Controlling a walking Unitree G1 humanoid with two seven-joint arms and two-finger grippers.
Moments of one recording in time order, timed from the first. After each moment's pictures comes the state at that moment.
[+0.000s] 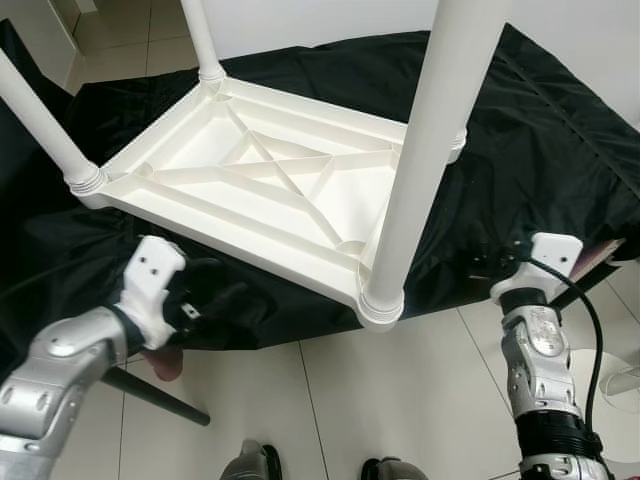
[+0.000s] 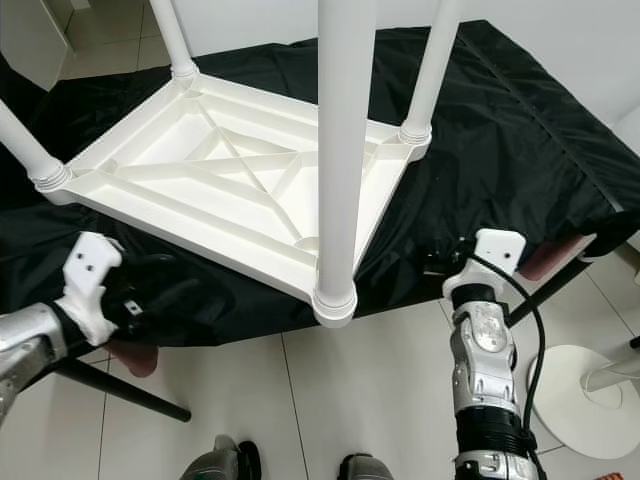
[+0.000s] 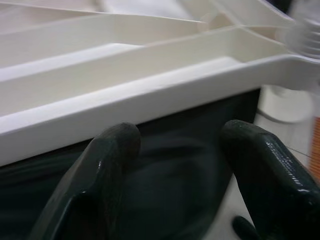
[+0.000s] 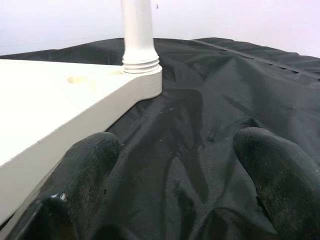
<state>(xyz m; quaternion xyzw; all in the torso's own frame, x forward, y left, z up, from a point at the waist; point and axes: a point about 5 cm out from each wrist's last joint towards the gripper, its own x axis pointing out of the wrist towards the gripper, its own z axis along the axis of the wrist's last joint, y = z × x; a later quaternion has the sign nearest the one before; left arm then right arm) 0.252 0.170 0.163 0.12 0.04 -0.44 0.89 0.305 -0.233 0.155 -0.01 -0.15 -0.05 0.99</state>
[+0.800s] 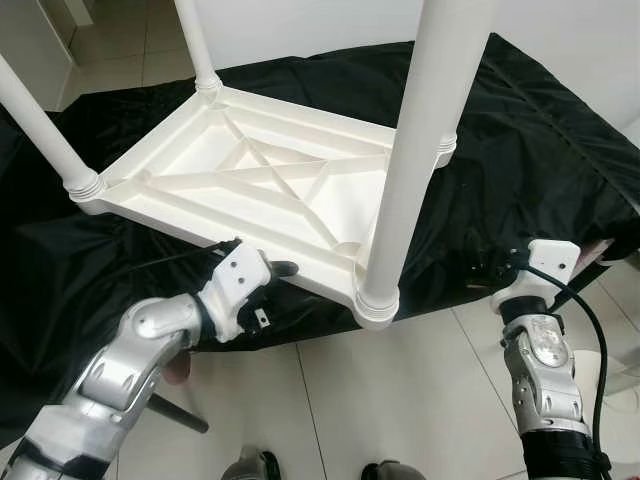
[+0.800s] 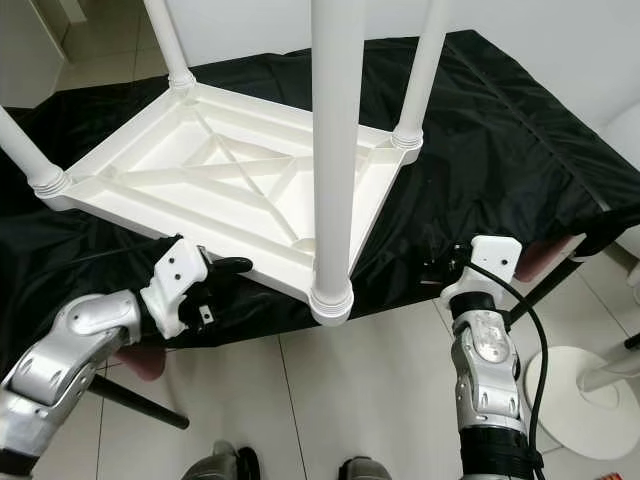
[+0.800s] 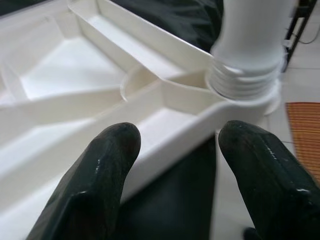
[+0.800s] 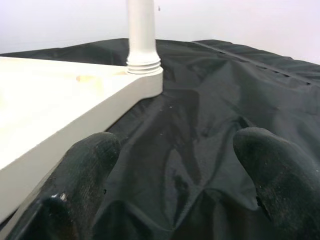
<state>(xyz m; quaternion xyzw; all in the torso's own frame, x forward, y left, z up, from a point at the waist) 0.281 0.115 0.172 0.17 -0.03 -0.51 0.84 0.288 -0.229 0.156 -0.02 -0.14 -0.04 0.99</state>
